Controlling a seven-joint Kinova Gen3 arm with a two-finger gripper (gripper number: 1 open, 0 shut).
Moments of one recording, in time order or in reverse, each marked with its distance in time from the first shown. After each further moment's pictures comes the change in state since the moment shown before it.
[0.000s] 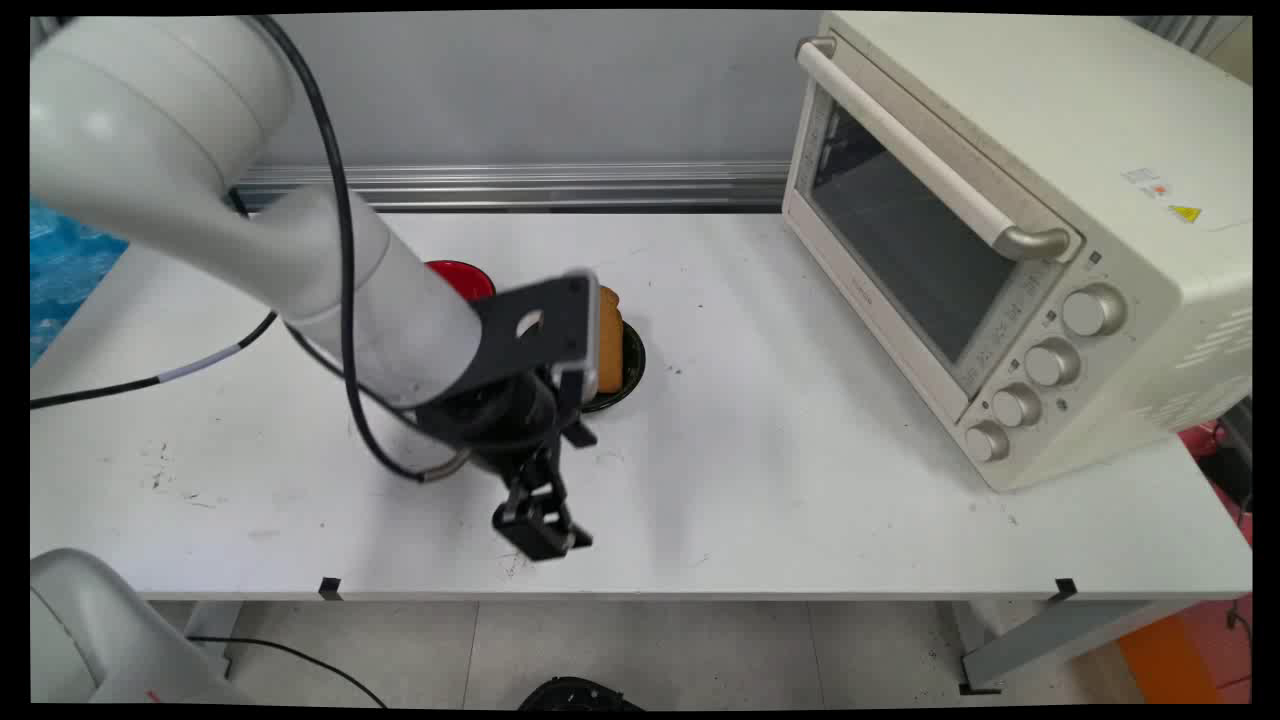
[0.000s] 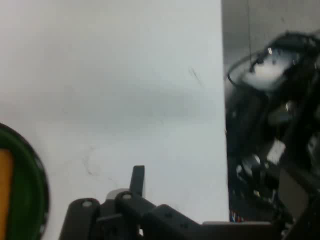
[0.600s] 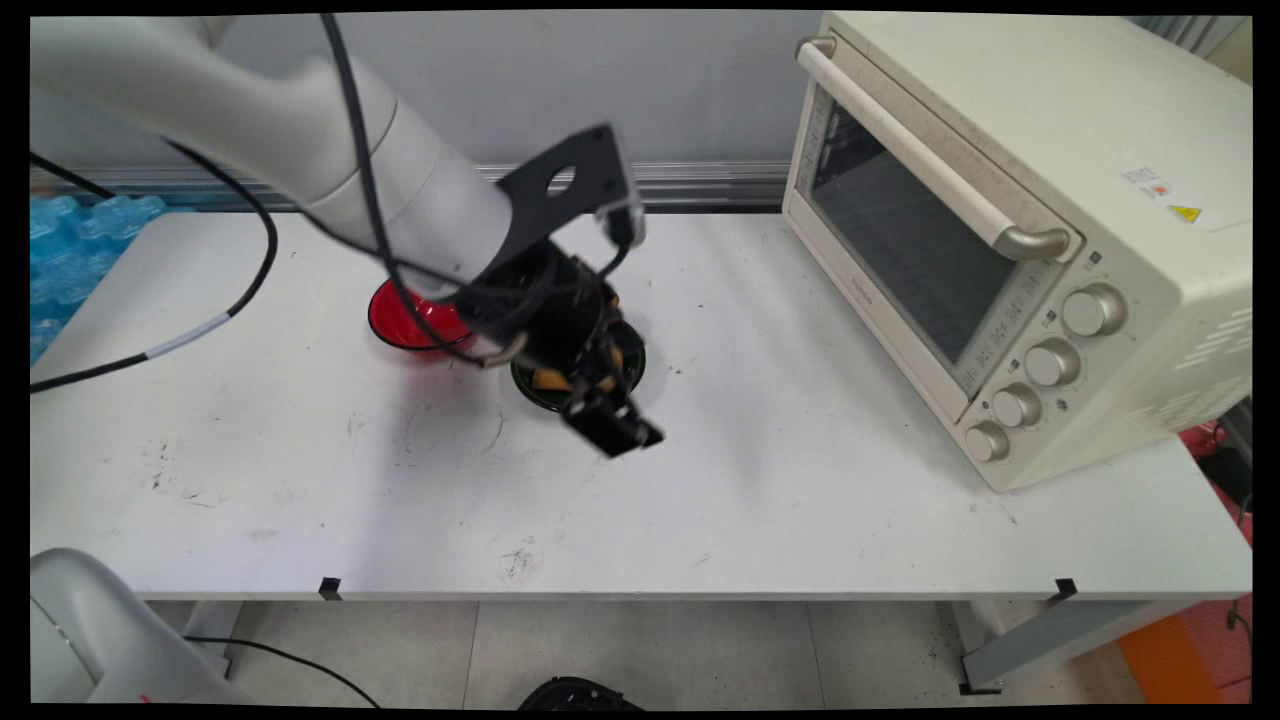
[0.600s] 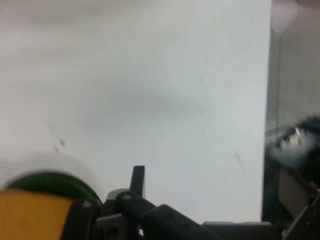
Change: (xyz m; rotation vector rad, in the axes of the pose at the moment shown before) arm 0.038 -0.030 -0.040 0.079 0.140 -0.129
